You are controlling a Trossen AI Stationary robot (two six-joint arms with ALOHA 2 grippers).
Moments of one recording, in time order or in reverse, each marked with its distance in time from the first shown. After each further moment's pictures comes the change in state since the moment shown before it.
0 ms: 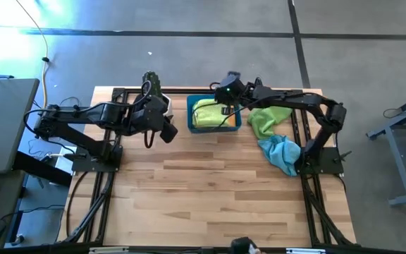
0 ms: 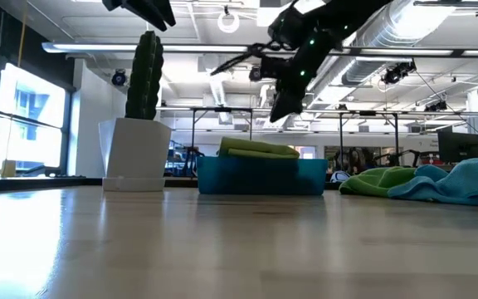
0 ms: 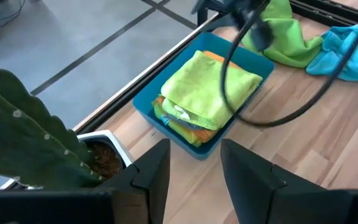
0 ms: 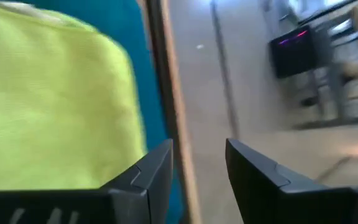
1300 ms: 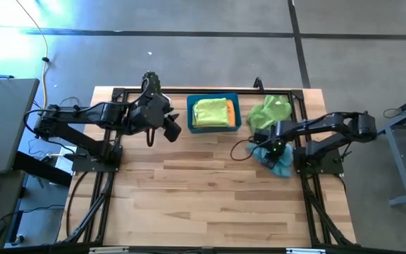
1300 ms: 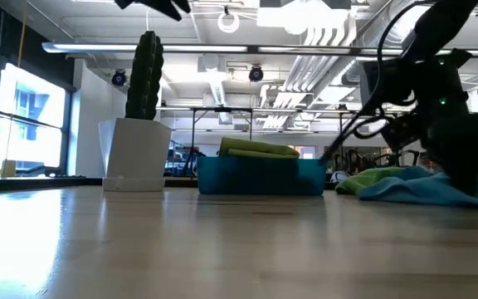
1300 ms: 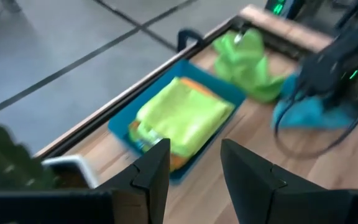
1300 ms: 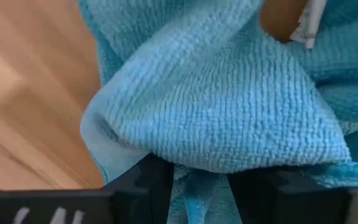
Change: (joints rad) left arm 0.000 0.000 0.000 0.151 0.024 0.019; right arm 0.240 -0.347 -0.716 -0.531 -0.518 1.016
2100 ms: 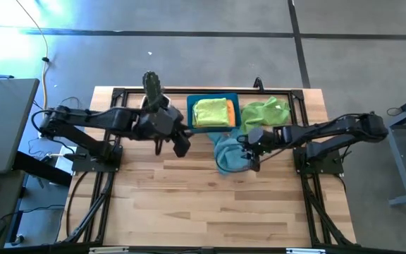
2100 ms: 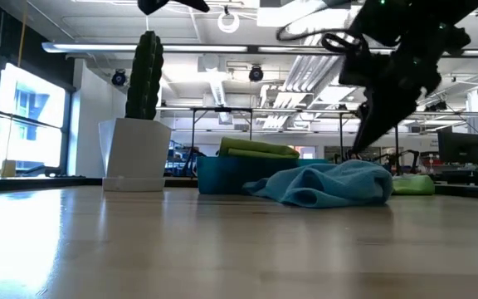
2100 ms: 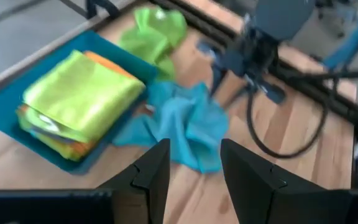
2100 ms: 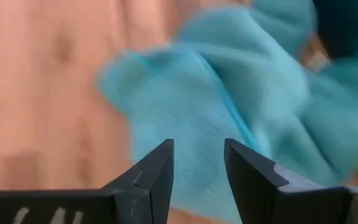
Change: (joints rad) left arm -0.064 0.090 0.001 0.161 0.262 -0.054; right arm 0.173 -0.131 0.044 0.519 0.122 -0.198
